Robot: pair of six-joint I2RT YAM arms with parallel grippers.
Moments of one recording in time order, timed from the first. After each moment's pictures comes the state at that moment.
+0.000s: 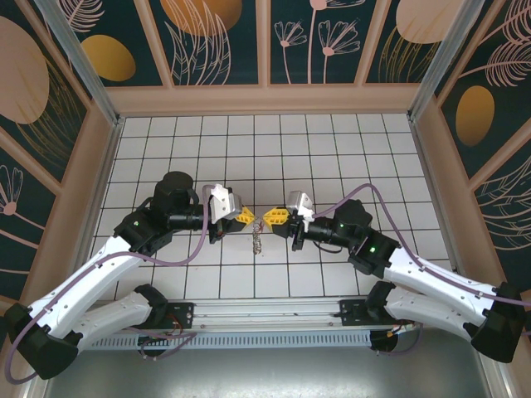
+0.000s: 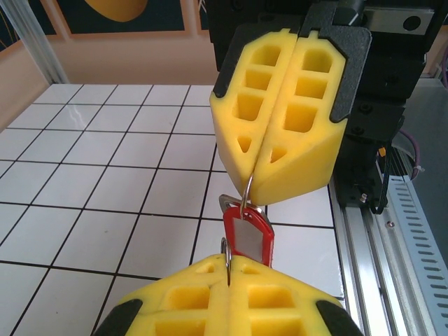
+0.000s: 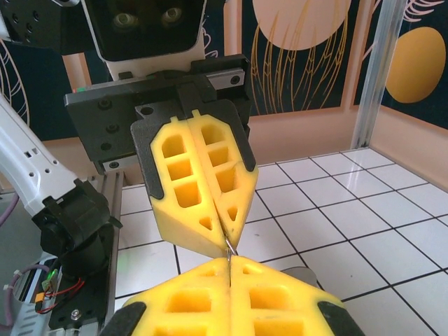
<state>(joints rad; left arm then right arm) -0.68 0.94 0.88 -0.38 0.70 0.35 0.94 0.86 0.60 0.22 -0.39 -0.03</state>
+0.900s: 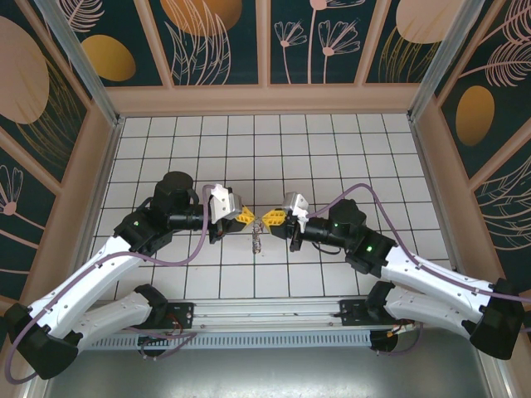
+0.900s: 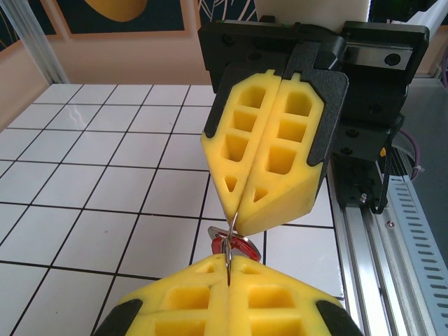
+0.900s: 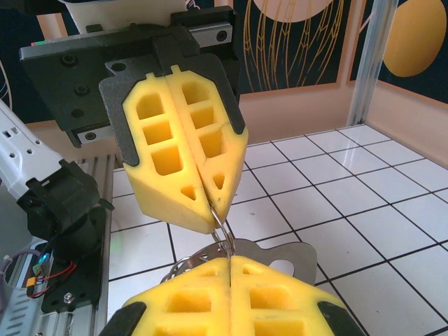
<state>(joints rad) -0.68 0.94 0.88 -0.38 0.70 0.35 0.95 0.89 0.60 0.19 -0.36 -0.04</state>
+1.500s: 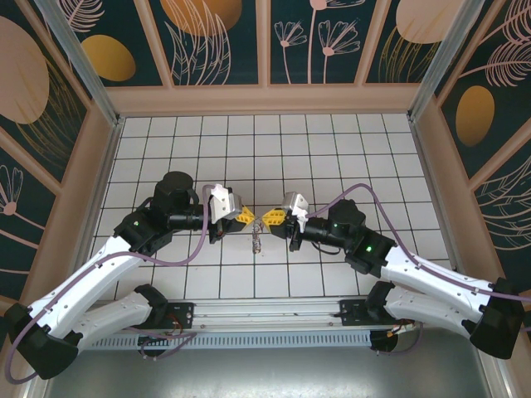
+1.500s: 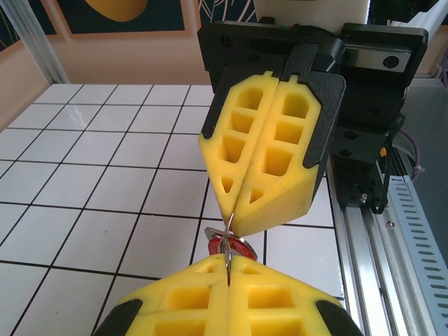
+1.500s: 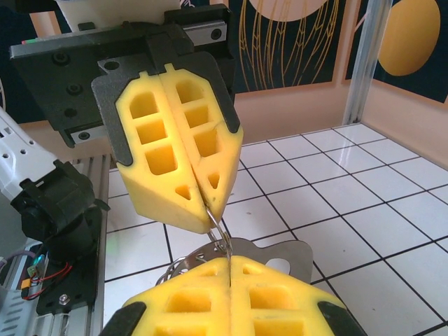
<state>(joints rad) -0.68 0.94 0.88 -0.38 0.70 0.35 0.96 0.89 0.60 0.19 -0.34 -0.04</state>
